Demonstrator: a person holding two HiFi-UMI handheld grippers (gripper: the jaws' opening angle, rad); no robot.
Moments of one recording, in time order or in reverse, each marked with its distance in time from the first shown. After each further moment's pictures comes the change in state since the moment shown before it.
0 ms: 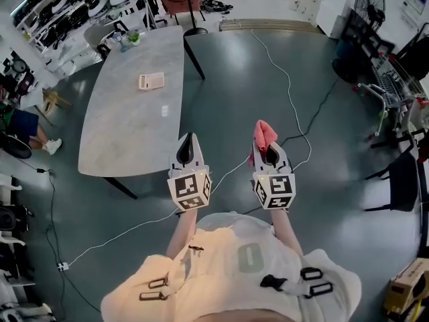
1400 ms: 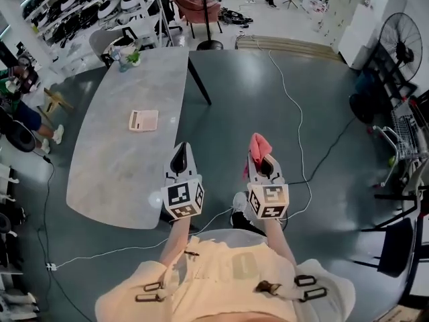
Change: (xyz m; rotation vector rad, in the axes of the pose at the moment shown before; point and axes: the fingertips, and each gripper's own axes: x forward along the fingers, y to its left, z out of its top) left arm 0.285 0.037 -0.003 -0.010 0.026 0.129; right arm 0.278 -0.133 0.020 0.023 0.057 0.109
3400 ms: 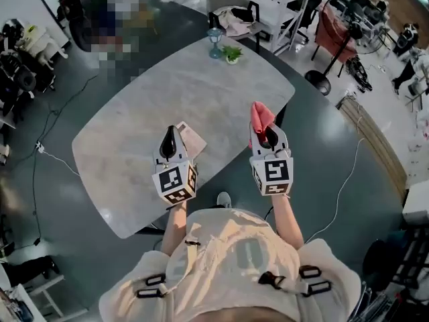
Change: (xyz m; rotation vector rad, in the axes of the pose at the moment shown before) left arm 0.244 0.305 0.012 -0.078 -0.068 0.880; right arm 0.533 0.118 0.126 -0.356 -0.093 0.788
